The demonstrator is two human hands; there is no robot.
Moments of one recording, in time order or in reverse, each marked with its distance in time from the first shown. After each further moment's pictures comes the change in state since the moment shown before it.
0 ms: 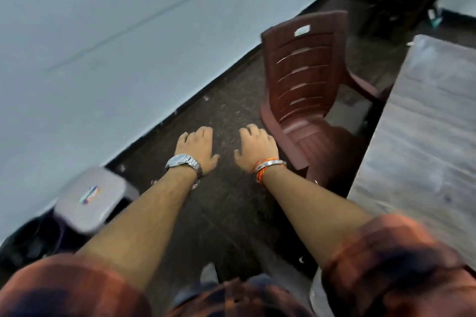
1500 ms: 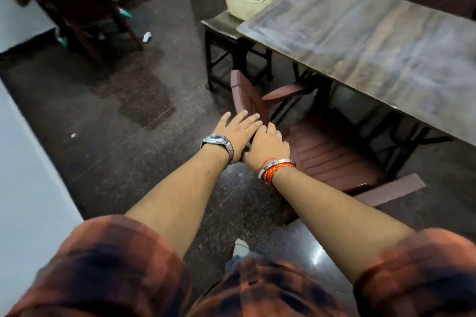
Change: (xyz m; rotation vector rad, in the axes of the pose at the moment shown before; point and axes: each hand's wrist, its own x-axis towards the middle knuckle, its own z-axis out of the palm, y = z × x) left_hand 0.744 0.187 -0.102 0.491 -0.021 1.862; right_hand 0.593 0.173 -0.039 0.174 0.326 1.734
